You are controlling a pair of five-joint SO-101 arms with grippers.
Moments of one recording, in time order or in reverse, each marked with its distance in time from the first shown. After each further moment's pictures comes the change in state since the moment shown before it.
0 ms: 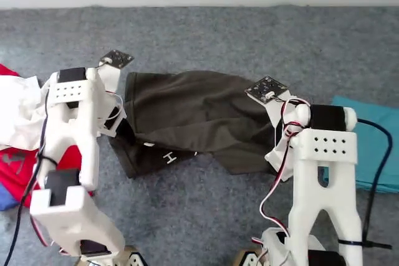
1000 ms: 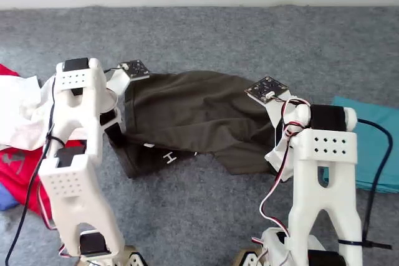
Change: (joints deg) left arm -1.1 20.0 -18.9 6.3 -29.3; right arm 0.1 0.0 0.0 0.0 0.0
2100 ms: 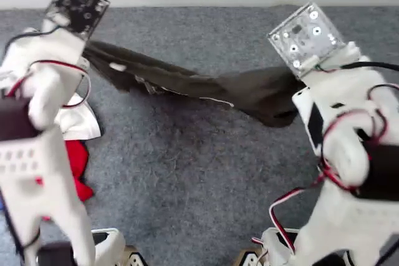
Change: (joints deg) left arm 1.8 -60.0 0.0 -10.5 22.9; right arm 0.0 -0.7 -57.0 -5.2 7.1
